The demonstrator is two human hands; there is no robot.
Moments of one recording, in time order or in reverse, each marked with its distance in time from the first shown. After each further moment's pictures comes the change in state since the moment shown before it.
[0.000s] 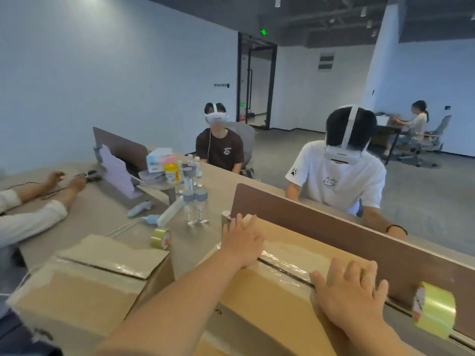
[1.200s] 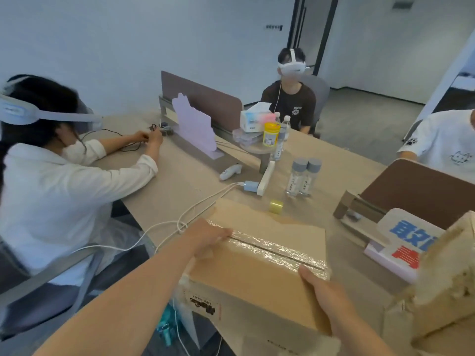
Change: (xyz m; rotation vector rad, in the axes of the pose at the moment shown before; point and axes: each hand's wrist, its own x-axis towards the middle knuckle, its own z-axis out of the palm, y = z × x) left_hand -0.031 -0.512 -0.068 -0.602 -0.149 -0.603; right_hand -0.086 -0.374 0.217 0.944 -0.375 0.211
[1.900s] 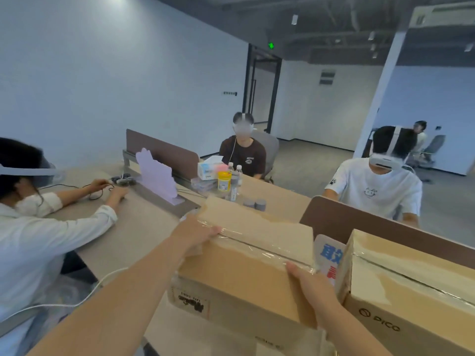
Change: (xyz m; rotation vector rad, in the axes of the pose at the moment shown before) left_hand -0.089 0.115 -0.001 -0.032 0.114 0.302; right_hand -0.053 -0.043 -0.113 0.087 0.091 -0.238
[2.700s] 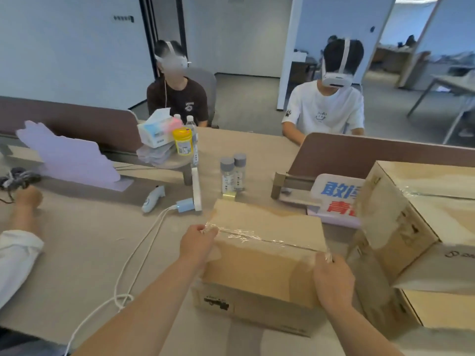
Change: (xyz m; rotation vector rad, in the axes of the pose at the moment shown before) left_hand 0.154 -0.102 0.063 -0.187 -0.264 -0.021; right_hand 0.043 0.050 0.145 -0.144 0.740 0.254
